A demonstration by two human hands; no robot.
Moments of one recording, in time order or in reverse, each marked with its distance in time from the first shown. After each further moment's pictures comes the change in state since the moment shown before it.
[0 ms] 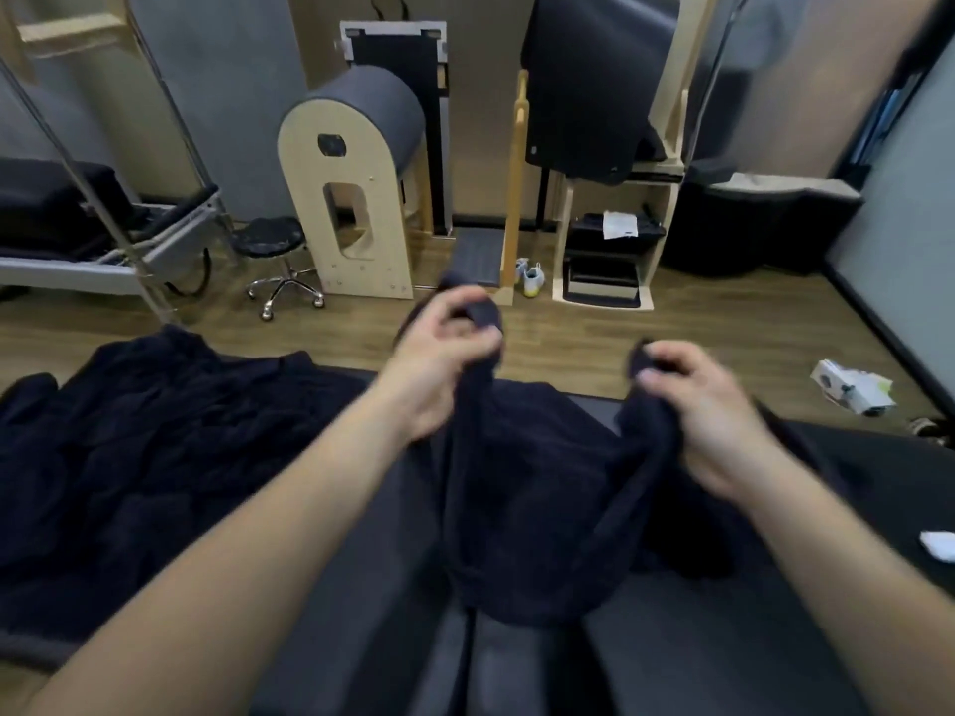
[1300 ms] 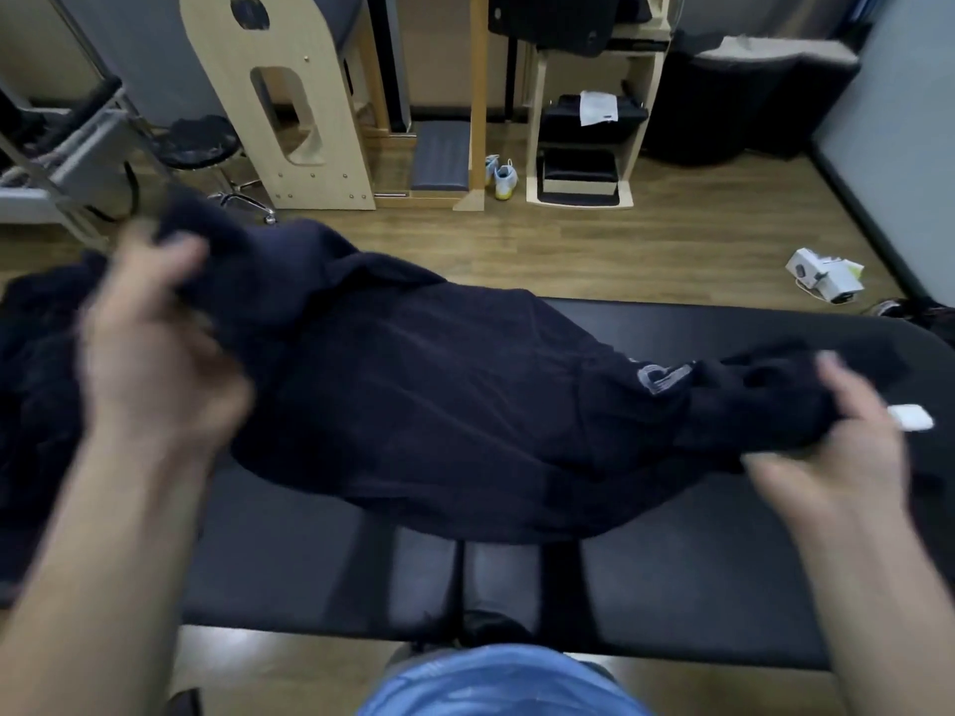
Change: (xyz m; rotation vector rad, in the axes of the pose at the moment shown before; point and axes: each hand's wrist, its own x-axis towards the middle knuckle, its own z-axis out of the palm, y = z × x) left_hand -0.089 -0.024 -0.085 -0.033 0.247 -0.054; right_hand -0.073 0.055 -0.017 0.902 0.192 -0.015
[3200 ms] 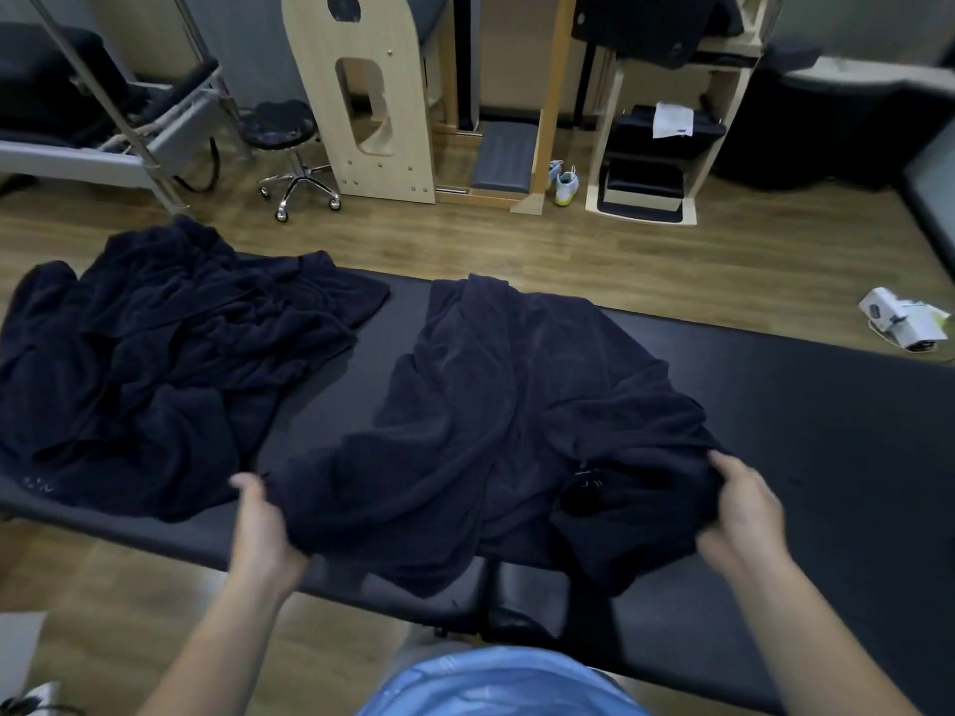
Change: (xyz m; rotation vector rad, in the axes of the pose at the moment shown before) left_hand -0.046 -0.098 -0.139 -0.204 0.667 -0.407; right_hand 0.009 0.068 -0.076 -0.597 0.611 0.279
